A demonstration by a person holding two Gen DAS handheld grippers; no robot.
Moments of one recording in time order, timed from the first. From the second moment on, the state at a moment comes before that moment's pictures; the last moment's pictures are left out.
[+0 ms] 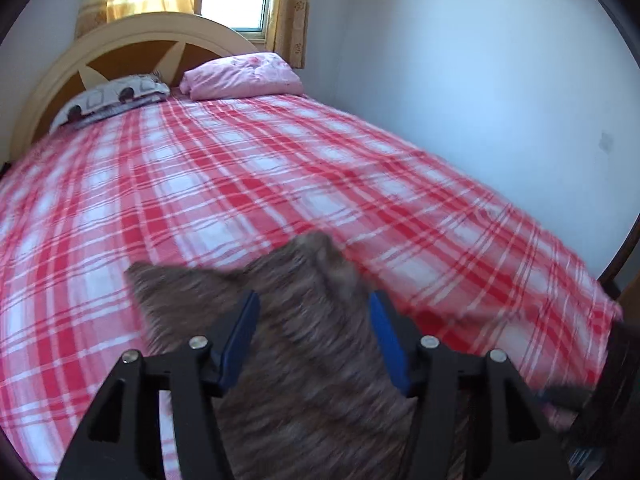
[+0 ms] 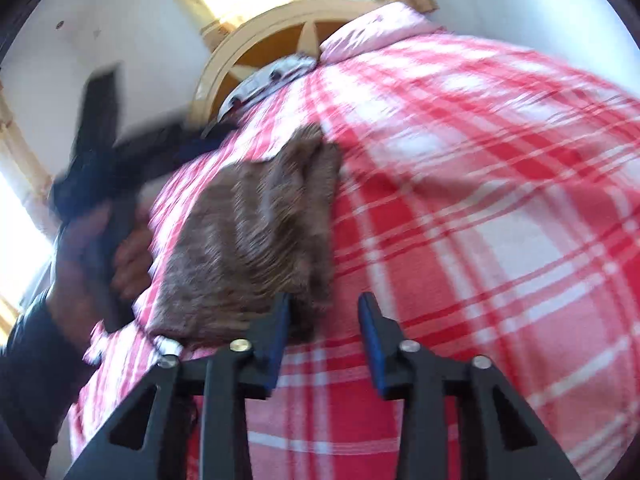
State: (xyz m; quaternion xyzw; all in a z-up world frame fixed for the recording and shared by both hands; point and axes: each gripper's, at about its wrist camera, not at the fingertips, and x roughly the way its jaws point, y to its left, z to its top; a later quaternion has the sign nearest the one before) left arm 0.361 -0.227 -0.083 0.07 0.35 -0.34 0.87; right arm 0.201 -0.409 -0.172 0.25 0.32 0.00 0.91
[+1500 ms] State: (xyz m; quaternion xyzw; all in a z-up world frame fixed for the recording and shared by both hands) left arm 0.314 -0.106 -0.168 -0.05 0.43 -0.27 0.86; right arm 0.451 -0.251 -0.149 0.00 0.41 0.06 0.91
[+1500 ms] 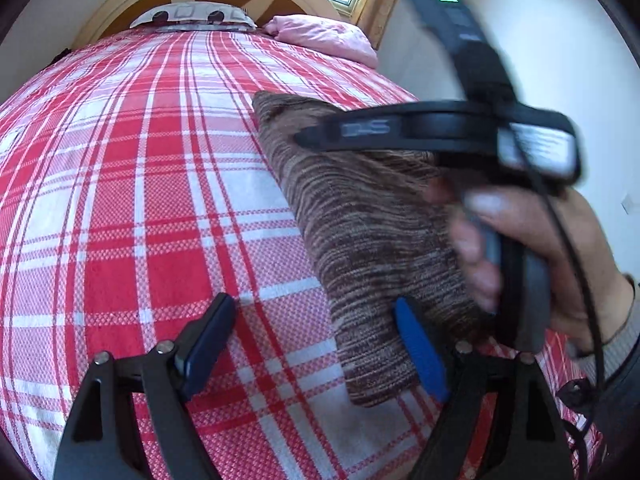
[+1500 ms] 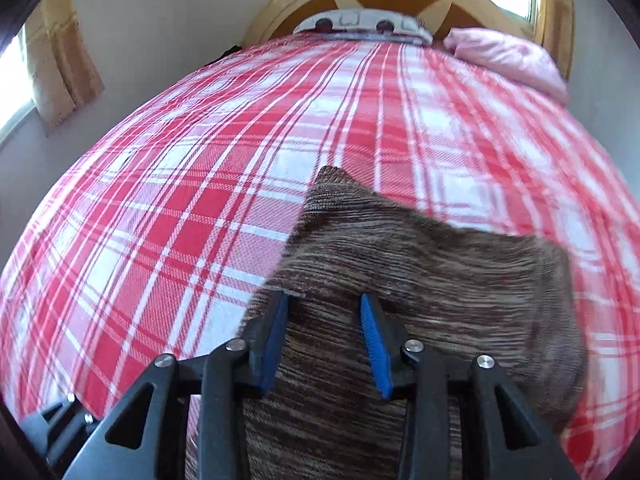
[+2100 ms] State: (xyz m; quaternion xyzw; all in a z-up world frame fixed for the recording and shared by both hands) left arm 0.299 -0.116 -0.167 -0.01 0.43 -0.26 0.86; right arm 0.269 -0.319 -0.163 -0.05 0.39 0.00 0.92
